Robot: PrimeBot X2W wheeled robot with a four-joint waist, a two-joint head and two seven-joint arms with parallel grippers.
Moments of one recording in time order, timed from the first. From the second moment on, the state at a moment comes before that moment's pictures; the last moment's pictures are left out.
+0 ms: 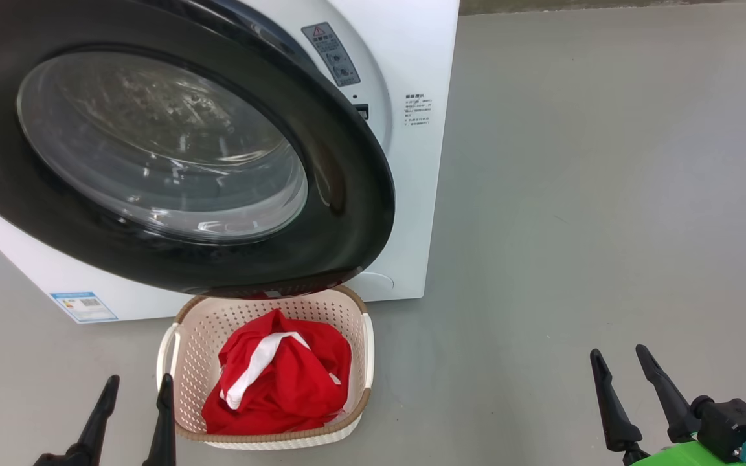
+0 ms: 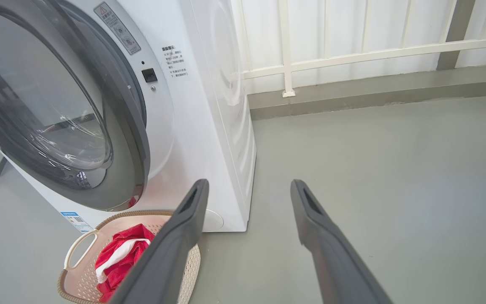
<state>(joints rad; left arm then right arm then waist) 0.05 0.07 0.10 0.17 -0.17 -0.13 -0.25 0.09 -0.06 -0.01 0.21 0.34 0.13 -0.26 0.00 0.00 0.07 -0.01</state>
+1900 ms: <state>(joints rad) -0.19 0.04 -0.18 0.18 -0.32 -0.13 -0.25 -0.52 -0.15 0.27 0.34 0.42 0.13 -0.26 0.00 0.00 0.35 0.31</state>
